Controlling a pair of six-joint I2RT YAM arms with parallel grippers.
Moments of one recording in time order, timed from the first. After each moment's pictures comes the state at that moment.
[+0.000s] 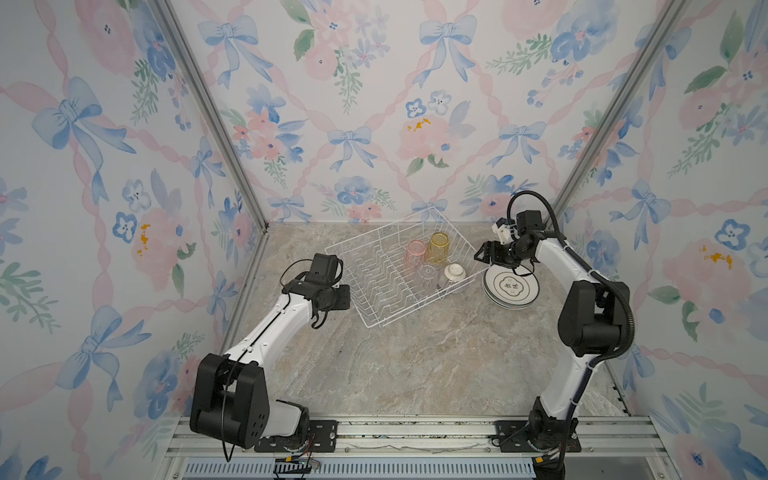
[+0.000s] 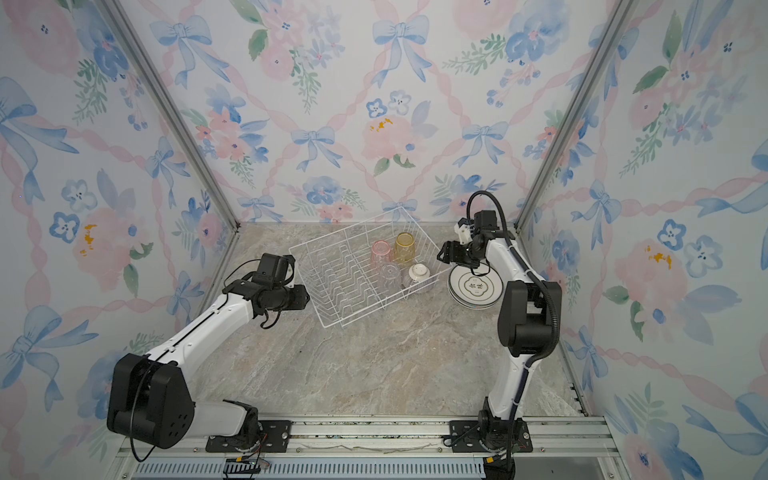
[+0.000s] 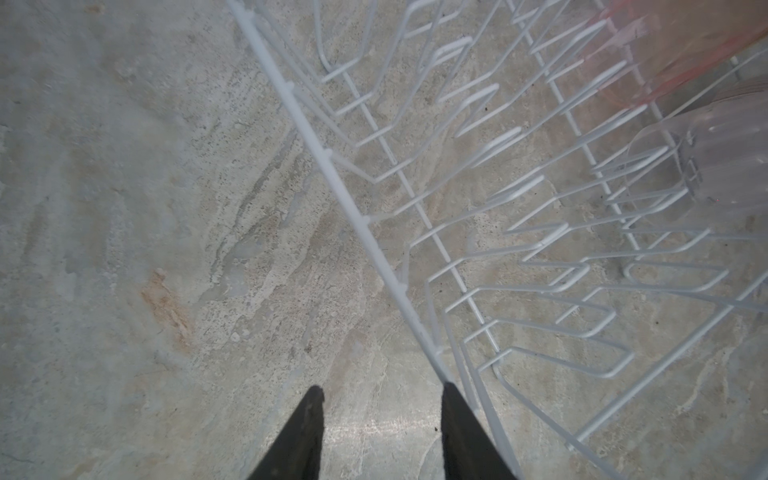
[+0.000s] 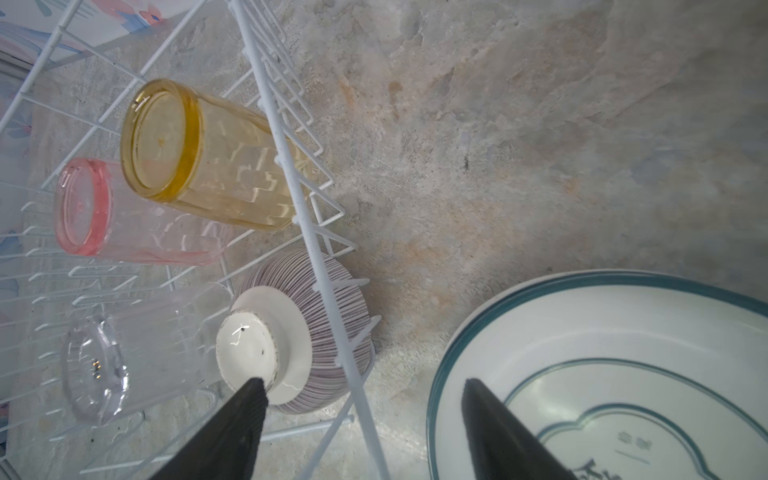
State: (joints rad) left arm -0.26 1.38 0.99 -0.62 0.02 -0.27; right arm 0.00 1.97 1.64 -0.73 -0.43 0.07
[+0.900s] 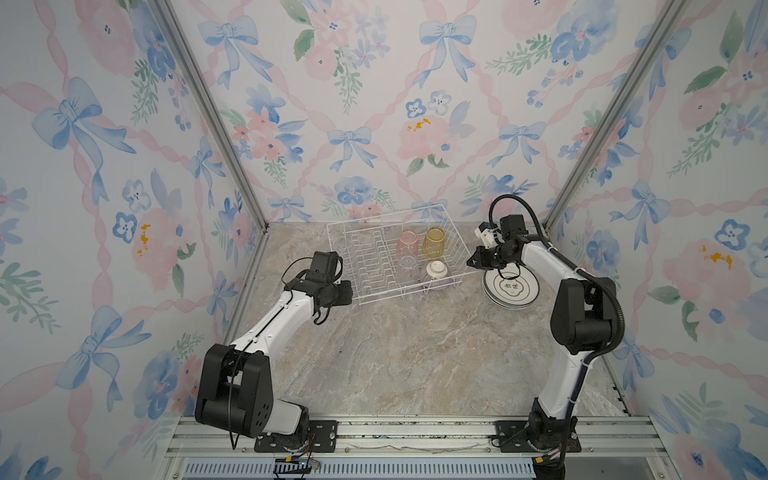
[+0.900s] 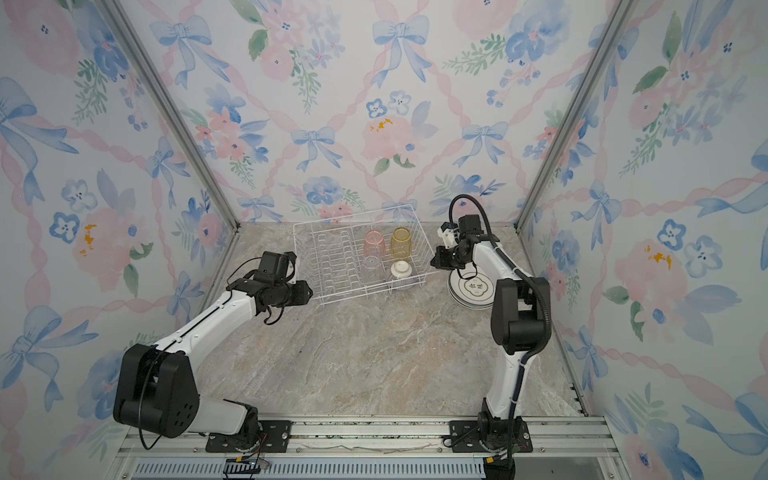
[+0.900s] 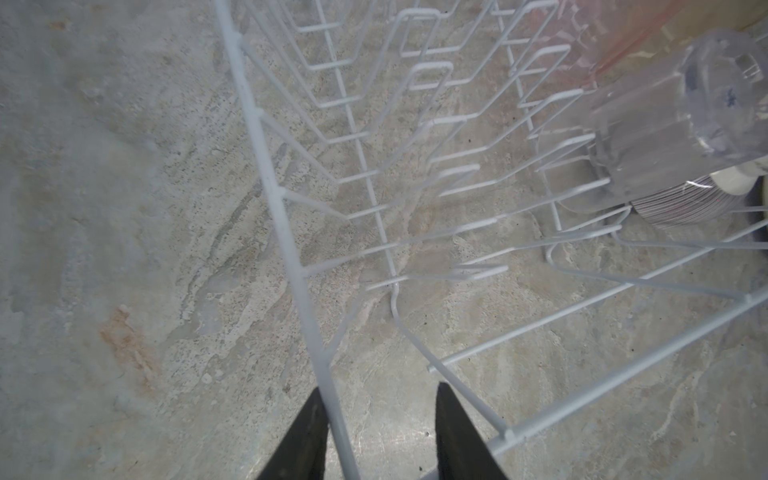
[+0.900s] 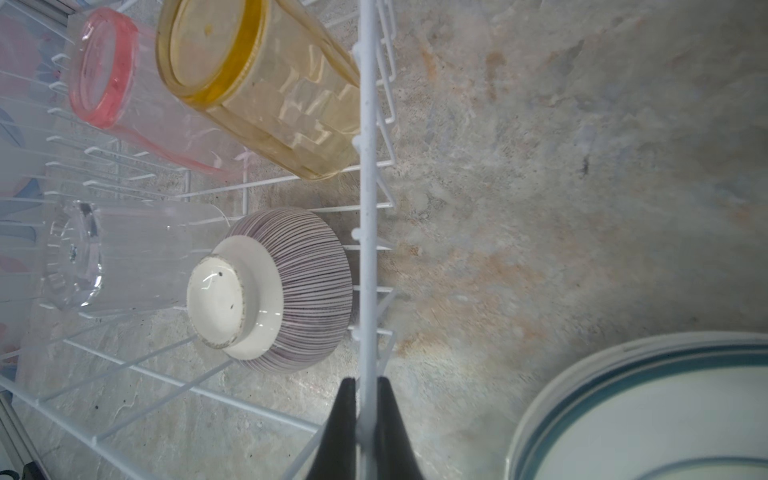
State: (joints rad) left arm -0.23 1.42 0.99 -0.53 0.07 -0.28; right arm 0.07 1.97 1.57 -0.66 -0.47 0.05
